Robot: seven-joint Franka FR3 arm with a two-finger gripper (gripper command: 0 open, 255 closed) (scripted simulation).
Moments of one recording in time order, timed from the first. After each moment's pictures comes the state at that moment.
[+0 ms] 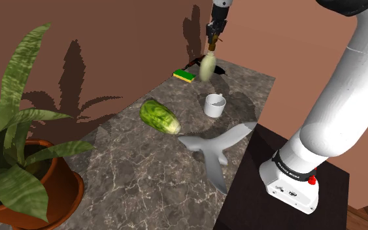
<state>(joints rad) -0.19 0.20 -0.27 -1.71 0.03 2.01 -0.38</state>
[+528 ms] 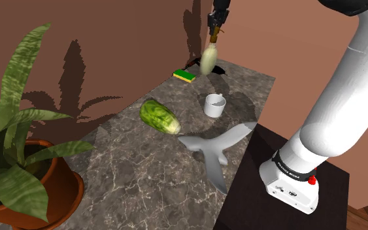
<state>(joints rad) -0.19 0.19 -0.27 -1.61 0.02 1.90 -0.37</state>
